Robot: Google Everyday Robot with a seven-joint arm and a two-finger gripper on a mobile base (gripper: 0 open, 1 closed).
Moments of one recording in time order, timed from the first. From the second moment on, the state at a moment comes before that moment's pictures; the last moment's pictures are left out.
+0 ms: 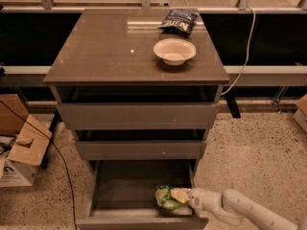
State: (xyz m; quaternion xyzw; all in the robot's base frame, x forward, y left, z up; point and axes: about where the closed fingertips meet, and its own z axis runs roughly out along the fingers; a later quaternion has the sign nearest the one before) arm 0.517 -0.114 0.289 -0.12 0.82 0.46 0.31
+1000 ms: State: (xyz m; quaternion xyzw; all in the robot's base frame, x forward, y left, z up) arm 0.518 -0.102 0.230 -0.05 0.85 0.44 0.30
